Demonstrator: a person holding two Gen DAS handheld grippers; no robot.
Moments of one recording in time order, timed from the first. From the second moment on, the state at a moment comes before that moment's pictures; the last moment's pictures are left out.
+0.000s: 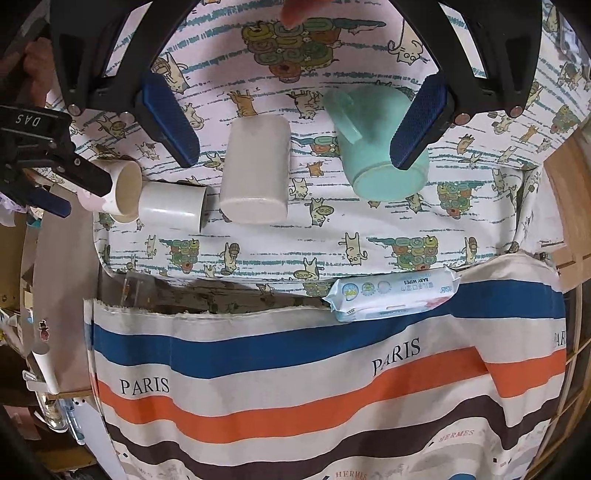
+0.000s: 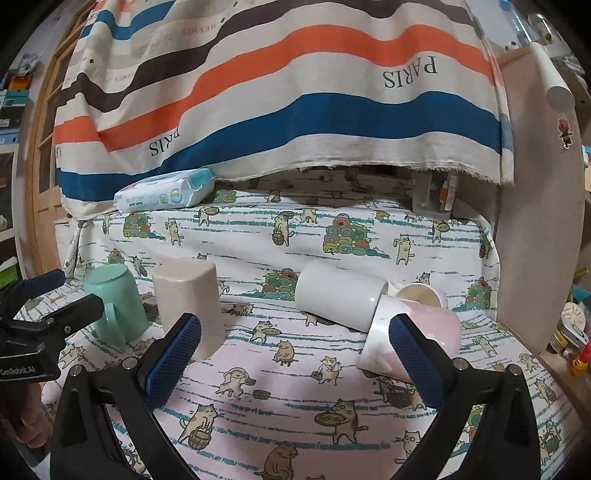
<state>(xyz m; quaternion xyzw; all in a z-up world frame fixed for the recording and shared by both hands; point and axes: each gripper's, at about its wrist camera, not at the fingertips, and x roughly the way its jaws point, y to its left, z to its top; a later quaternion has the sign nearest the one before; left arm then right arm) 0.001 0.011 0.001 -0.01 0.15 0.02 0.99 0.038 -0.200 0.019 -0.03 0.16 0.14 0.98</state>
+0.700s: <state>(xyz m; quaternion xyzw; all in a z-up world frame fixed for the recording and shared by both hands) 0.000 0.014 -0.001 -0.01 0.15 0.02 0.99 0.039 -0.200 0.019 -0.03 0.16 0.14 0.98</state>
